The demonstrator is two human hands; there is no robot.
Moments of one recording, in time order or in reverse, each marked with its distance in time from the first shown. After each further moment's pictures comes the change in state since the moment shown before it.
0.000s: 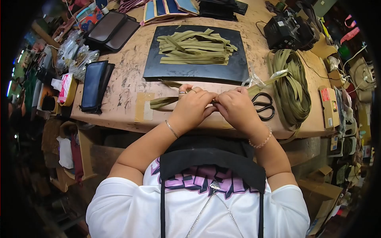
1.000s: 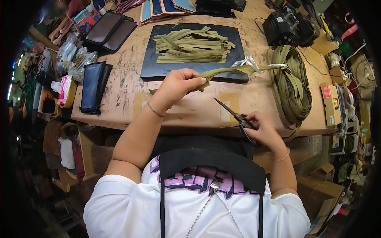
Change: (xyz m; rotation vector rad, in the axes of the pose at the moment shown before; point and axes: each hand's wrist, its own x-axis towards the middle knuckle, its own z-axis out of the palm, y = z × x) left_hand 0.042 -0.035 -0.033 -1.051 -0.198 -0.788; right_hand -0.114 0.036 -0.029 0.751 -0.294 0.789
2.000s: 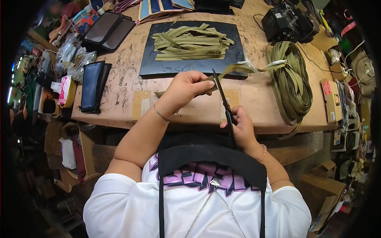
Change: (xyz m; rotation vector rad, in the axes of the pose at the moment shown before) left_hand -0.012 0.001 0.027 -0.090 -0.061 0.026; right_hand 0.013 -0.030 0.075 0.333 0.122 -0.144
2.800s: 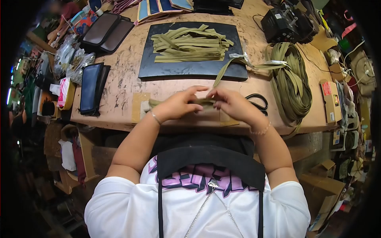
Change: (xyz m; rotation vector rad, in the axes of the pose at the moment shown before) left_hand -0.004 -0.052 -0.037 0.432 -0.275 -0.007; right_hand 0.088 -0.025 -0.017 -0.323 -0.396 -0.138
